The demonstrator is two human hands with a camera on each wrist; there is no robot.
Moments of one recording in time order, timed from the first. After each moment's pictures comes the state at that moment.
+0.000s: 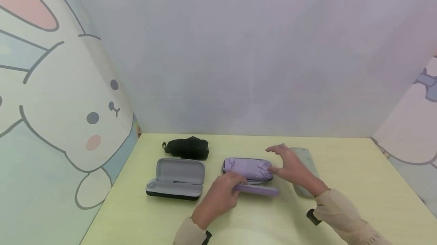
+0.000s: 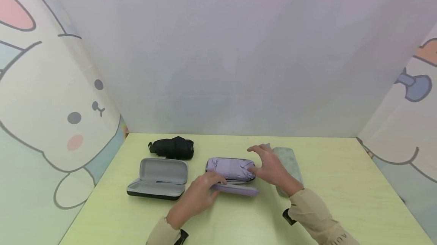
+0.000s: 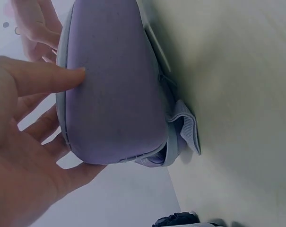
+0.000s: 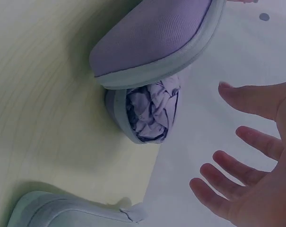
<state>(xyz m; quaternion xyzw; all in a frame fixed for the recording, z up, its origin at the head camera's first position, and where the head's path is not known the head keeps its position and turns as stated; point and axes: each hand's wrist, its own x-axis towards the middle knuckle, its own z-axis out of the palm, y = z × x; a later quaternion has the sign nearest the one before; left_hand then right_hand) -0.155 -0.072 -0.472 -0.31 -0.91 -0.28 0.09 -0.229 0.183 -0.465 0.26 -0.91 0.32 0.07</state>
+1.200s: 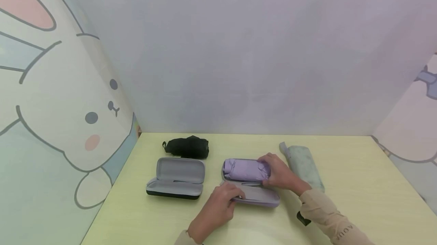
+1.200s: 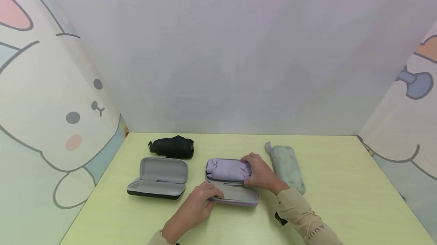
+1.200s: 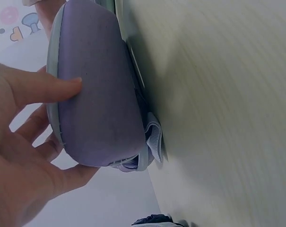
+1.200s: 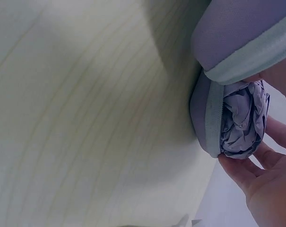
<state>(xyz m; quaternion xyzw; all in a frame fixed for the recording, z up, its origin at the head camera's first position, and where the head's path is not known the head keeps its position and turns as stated) -0.132 -0.081 -0.495 -0.33 -0.88 -0.31 0.13 -0.239 0.165 -0.516 0.30 -0.90 0.31 0.05</state>
